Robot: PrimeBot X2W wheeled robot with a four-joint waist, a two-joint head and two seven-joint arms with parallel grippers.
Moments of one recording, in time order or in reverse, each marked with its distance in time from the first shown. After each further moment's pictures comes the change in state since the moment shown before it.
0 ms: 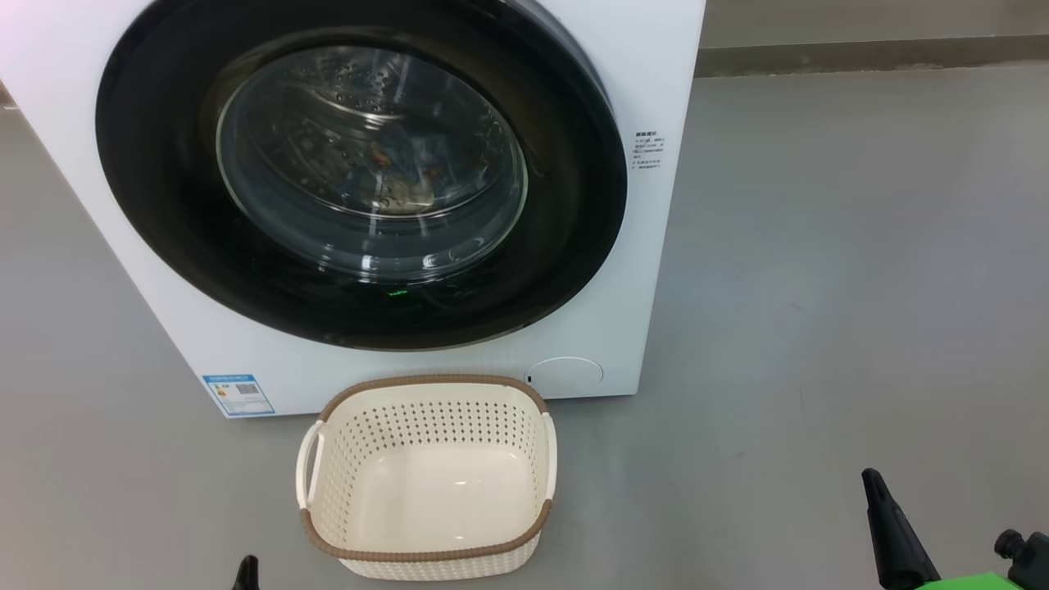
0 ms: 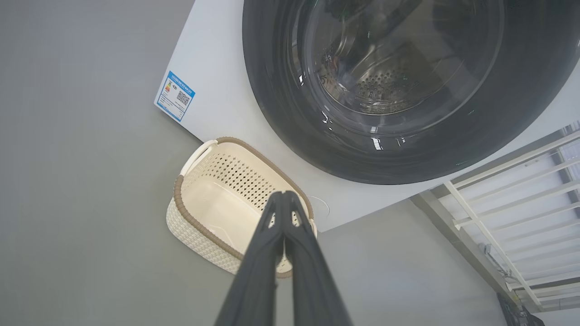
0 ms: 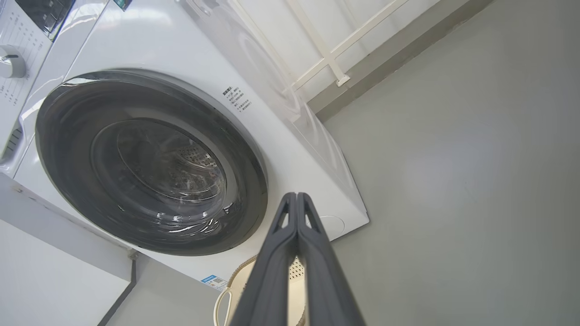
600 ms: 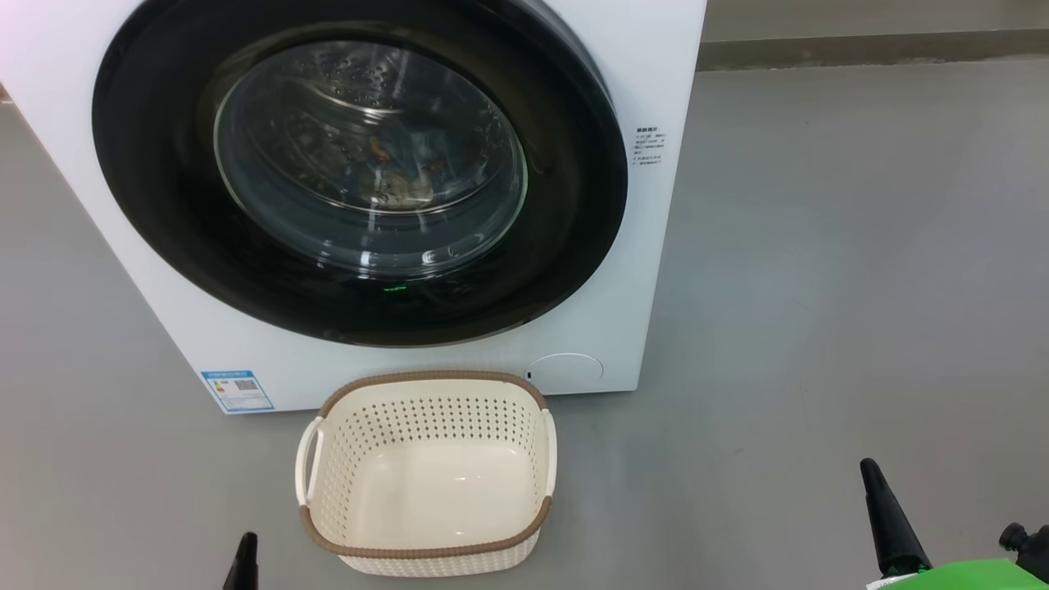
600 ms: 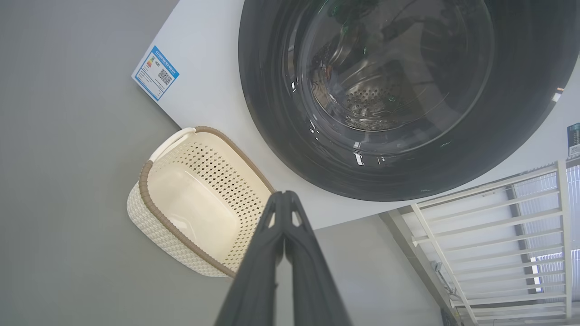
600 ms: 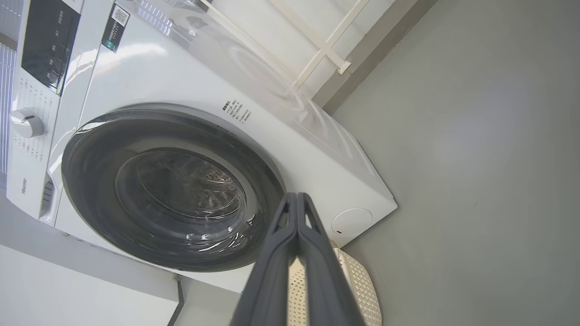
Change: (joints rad) left arm -0.045 0.000 0.016 0.007 -0.184 -0.006 0.054; right arm -0.038 0.007 -0.006 0.030 0.213 0.000 0.049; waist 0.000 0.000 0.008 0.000
